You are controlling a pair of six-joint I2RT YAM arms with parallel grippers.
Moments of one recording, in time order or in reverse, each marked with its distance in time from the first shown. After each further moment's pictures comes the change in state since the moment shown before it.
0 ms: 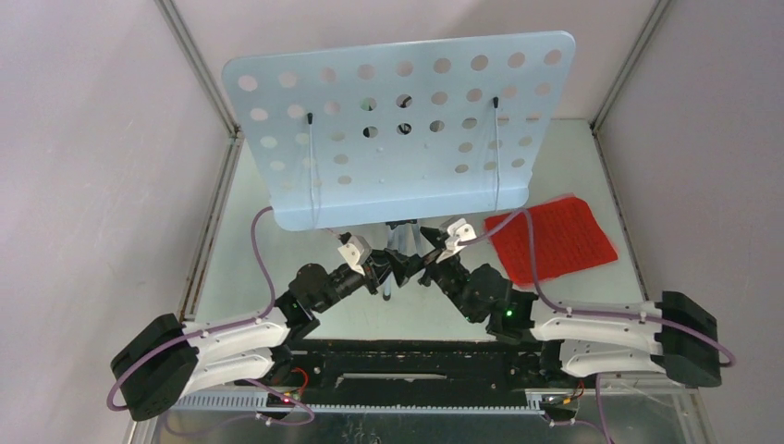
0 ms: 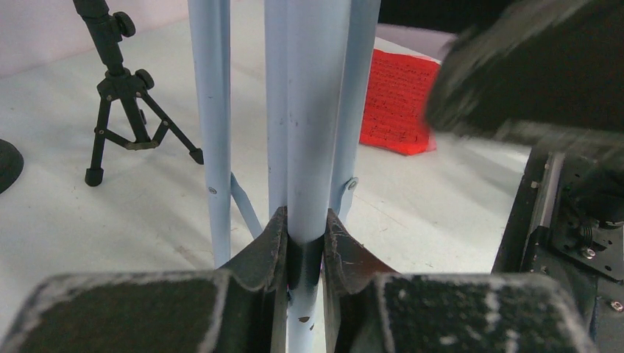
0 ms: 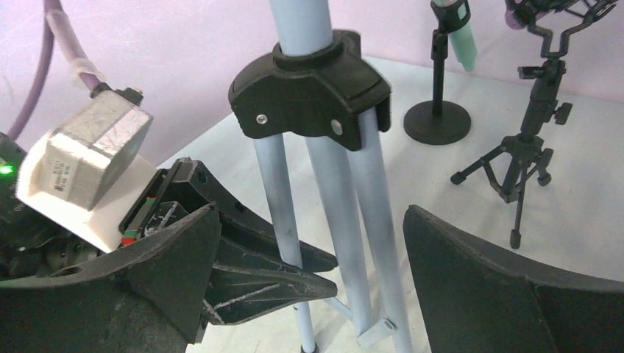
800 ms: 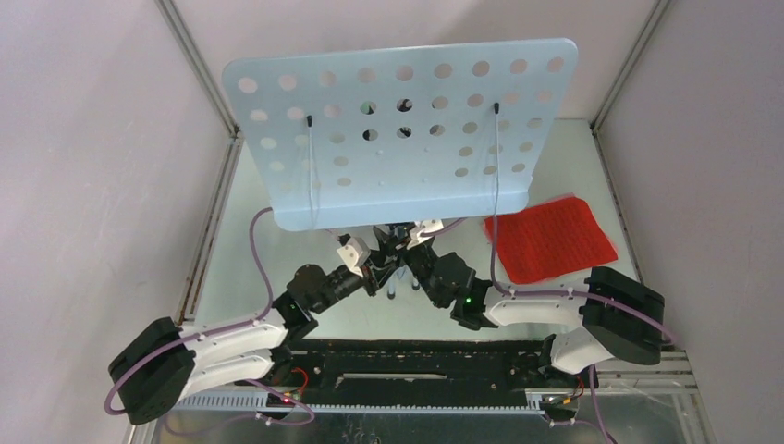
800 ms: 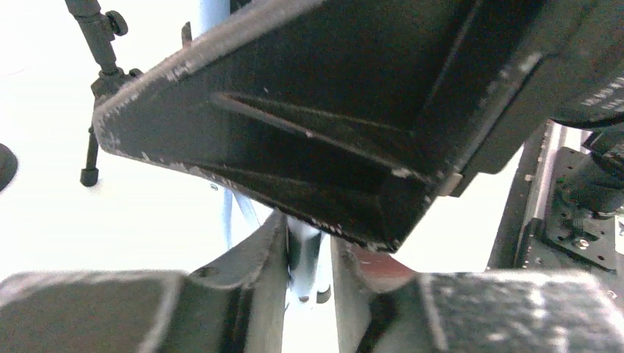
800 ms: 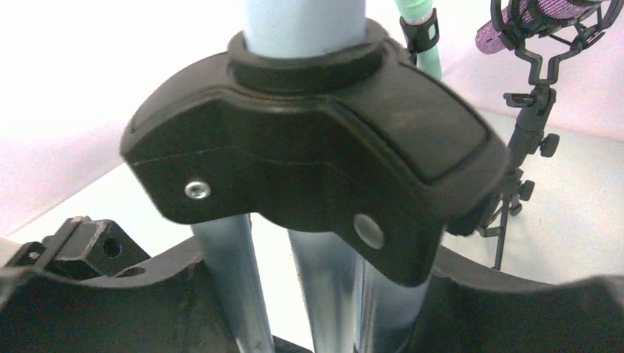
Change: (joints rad) left arm 0.005 -0.015 -0.004 -0.010 0.032 0.008; right arm -0.080 0.384 0.091 0.328 0.034 -0.125
